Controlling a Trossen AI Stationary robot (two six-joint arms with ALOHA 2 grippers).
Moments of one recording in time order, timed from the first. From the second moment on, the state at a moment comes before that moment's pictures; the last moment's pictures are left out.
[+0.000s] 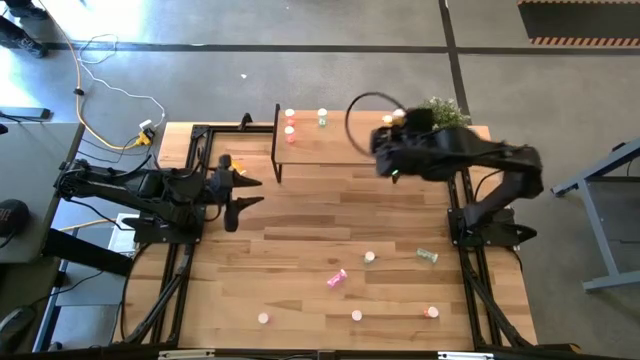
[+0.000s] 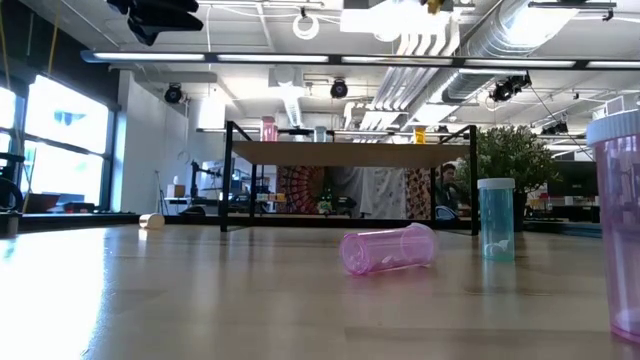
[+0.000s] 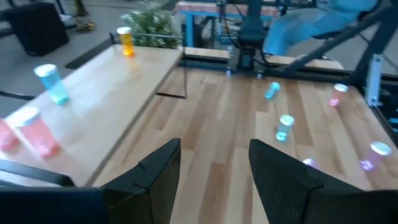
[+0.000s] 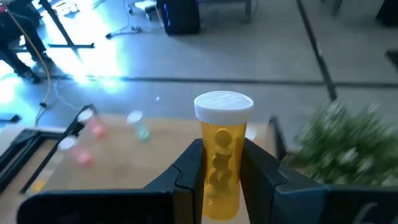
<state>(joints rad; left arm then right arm) -0.05 0.69 0.69 -0.35 -0.38 -0.13 0.04 1.56 1.95 -1.57 1.06 1.28</state>
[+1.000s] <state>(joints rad) -0.05 0.69 0.69 -0.10 -0.86 -0.13 0.04 1.01 1.37 -1.39 1.26 1.10</state>
